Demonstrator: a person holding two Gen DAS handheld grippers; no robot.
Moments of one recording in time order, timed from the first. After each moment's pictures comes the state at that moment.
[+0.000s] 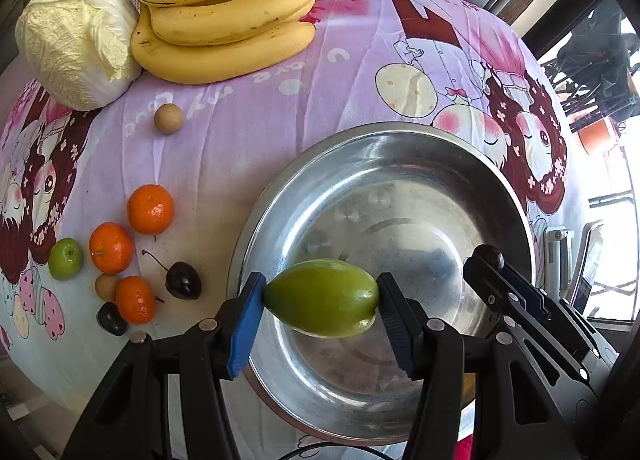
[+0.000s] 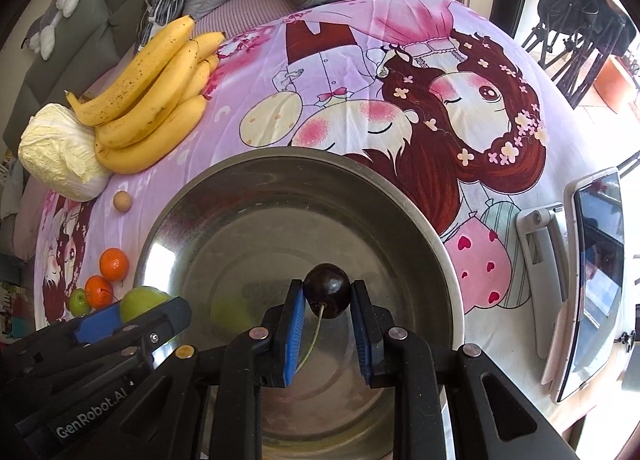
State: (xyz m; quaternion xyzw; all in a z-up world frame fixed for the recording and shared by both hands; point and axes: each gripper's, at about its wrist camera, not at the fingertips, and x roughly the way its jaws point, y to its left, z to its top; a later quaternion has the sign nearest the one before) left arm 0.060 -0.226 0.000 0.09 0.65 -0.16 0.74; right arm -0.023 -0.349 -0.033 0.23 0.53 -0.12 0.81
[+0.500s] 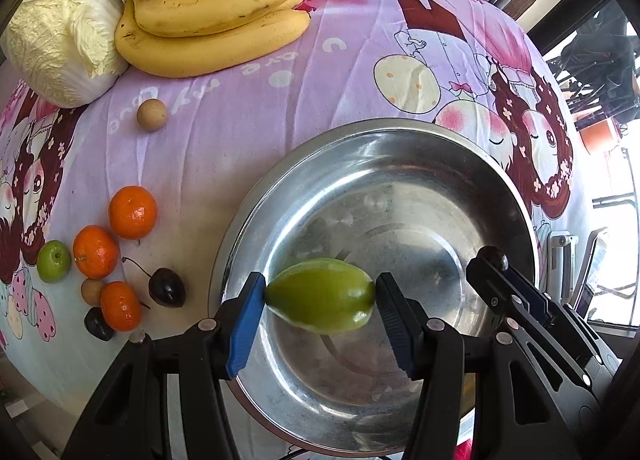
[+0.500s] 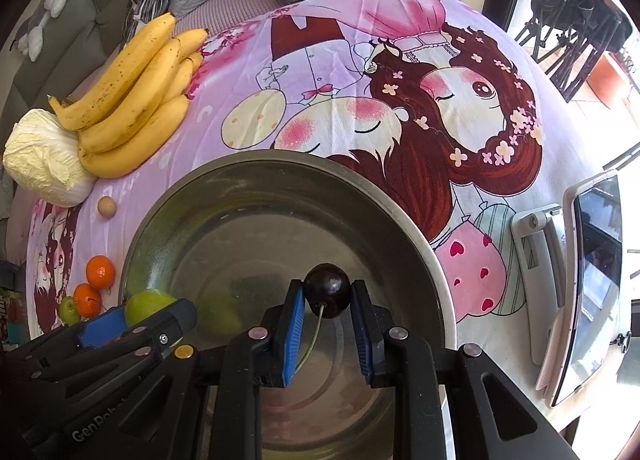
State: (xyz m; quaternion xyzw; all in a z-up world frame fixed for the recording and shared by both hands) left arm 0.069 -0.235 -0.010 0.08 0.66 -0.16 0.73; right arm -0.017 -0.357 -0.040 0.23 0.54 -0.14 0.79
